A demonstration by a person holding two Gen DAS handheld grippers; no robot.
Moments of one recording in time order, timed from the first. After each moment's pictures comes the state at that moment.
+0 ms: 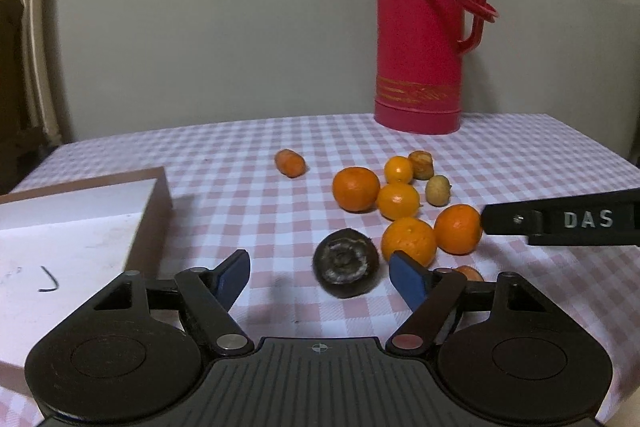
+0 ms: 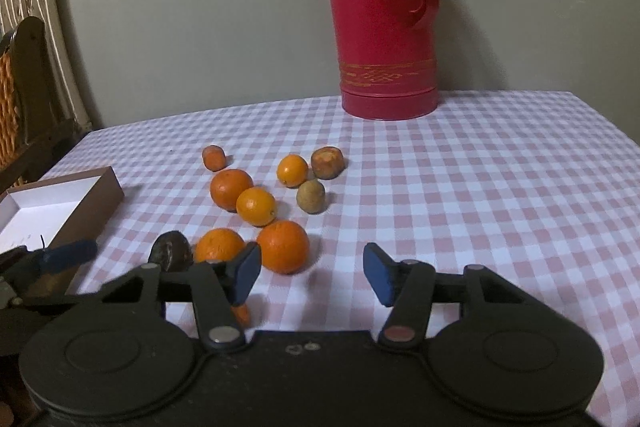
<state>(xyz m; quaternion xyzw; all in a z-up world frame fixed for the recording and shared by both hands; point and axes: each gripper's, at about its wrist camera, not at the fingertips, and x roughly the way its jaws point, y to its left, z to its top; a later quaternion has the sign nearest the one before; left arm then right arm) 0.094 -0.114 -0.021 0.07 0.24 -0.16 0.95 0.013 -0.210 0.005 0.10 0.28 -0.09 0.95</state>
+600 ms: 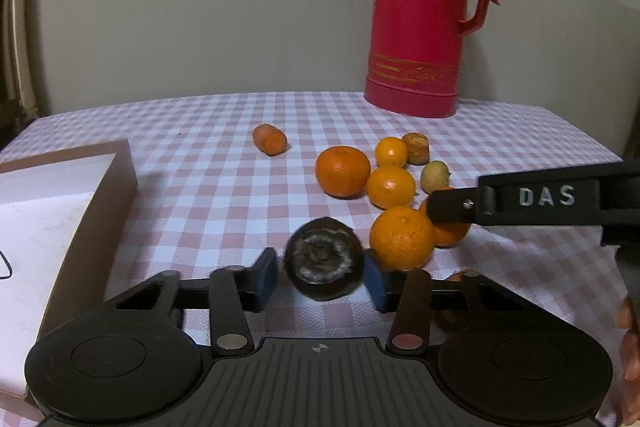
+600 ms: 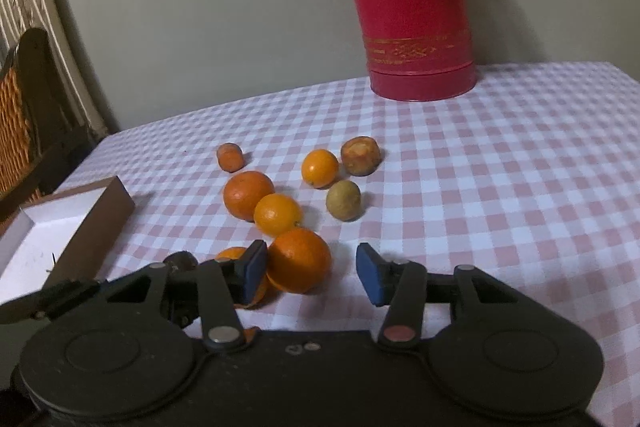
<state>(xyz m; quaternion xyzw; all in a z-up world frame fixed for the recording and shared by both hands) 0.116 -0.126 -0.037 0.05 0.28 -0.17 0.94 0.051 -0.220 -0.013 0.15 0.30 -0.04 0.94</state>
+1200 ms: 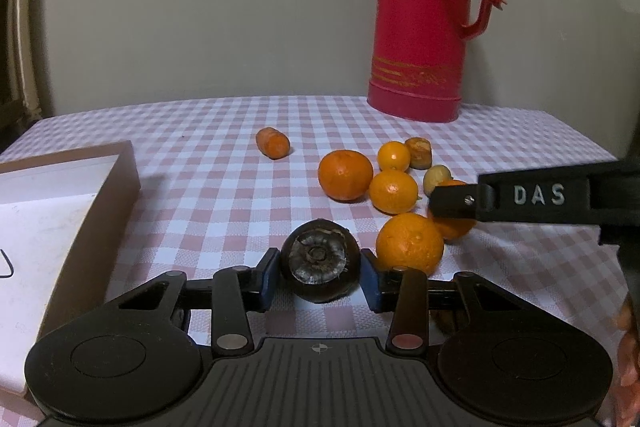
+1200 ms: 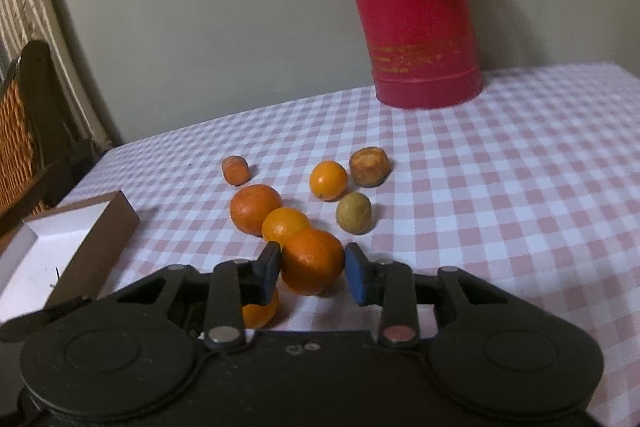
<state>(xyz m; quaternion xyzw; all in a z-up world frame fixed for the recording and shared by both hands) 0.116 -0.123 -0.037 0.04 0.27 -0.17 0.95 0.052 -0.213 -0.009 0.14 0.28 -0.05 0.95</state>
